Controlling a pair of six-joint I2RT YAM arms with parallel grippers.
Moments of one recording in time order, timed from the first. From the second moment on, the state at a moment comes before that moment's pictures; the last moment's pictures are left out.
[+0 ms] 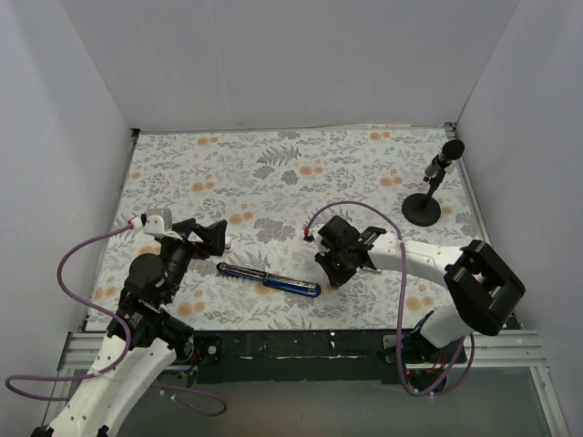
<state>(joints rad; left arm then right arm) -0.49 0.31 0.50 -0.16 -0.22 -0.38 0.85 1.48 0.81 -0.52 -0.11 0.08</state>
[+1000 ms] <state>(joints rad) -0.49 0.31 0.50 -0.16 -0.22 -0.38 0.89 1.65 1.03 -0.80 0.01 0.23</state>
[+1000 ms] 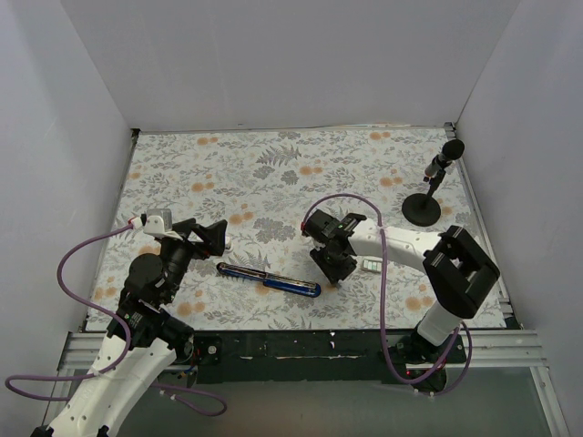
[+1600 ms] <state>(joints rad) -0.48 0.31 0.50 -0.16 -0.22 -0.38 0.92 1.71 1.05 -0.82 0.04 0.28</state>
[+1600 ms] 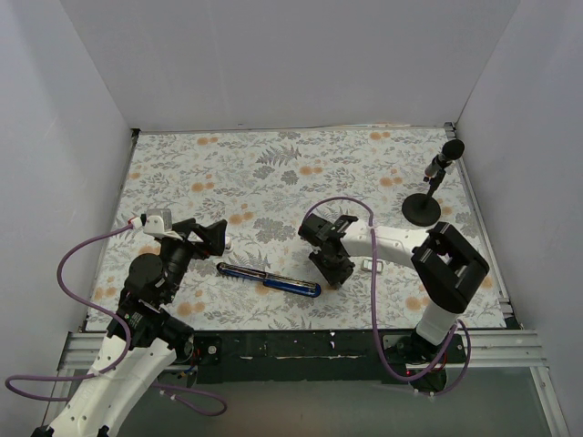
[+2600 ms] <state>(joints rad) -0.48 0.31 0.50 -0.16 -0.21 -0.38 0.93 1.72 1.06 -0.82 0.07 0.29</state>
